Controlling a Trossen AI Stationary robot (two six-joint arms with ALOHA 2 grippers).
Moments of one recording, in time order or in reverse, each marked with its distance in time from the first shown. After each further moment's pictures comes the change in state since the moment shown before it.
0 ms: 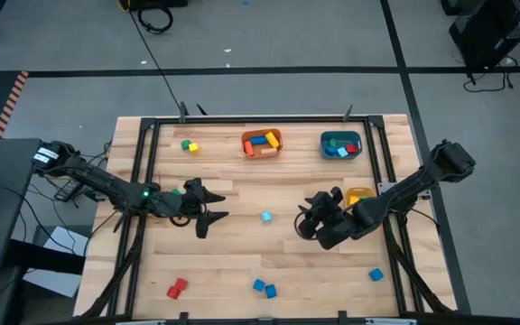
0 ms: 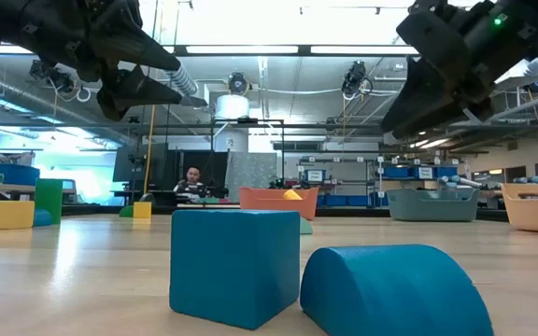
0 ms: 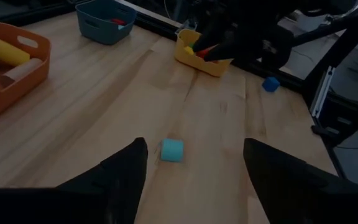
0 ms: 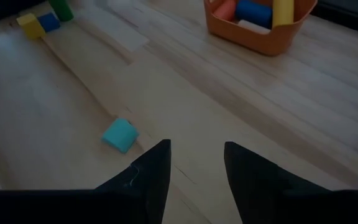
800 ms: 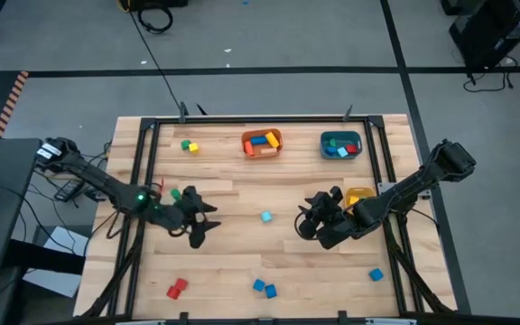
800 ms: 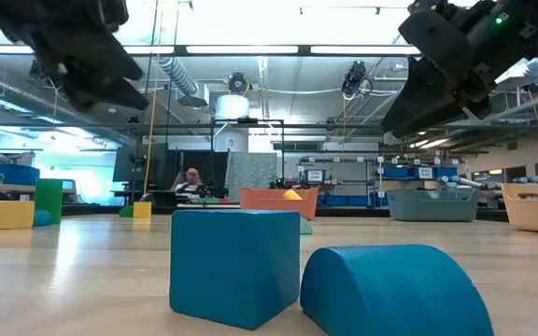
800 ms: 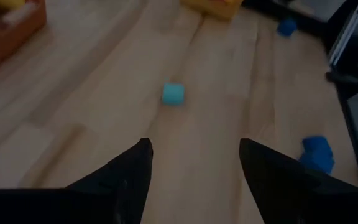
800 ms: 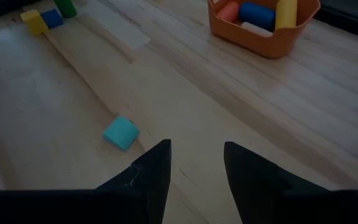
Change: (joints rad) left arm -0.130 0.004 0.149 -0.433 -0.049 -0.162; right arm 0.002 -0.007 0.000 0.000 -0.007 -0.040
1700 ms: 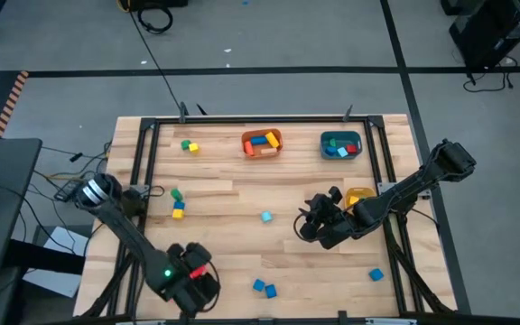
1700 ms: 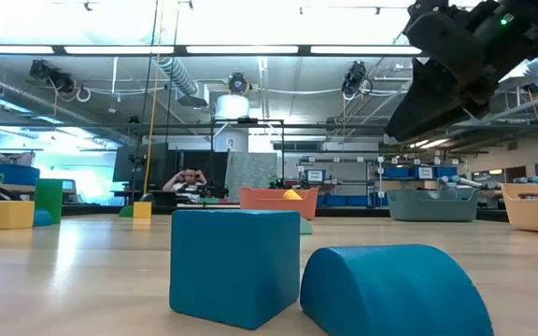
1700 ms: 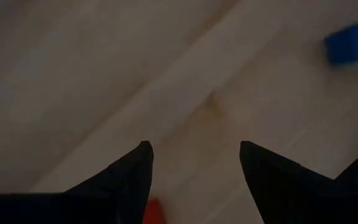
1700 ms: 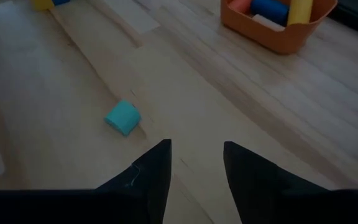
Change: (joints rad) left arm -0.353 0.758 0.829 -0.929 0.189 -1.019; right arm 0.001 0.000 0.000 -0.006 -0.051 -0.068
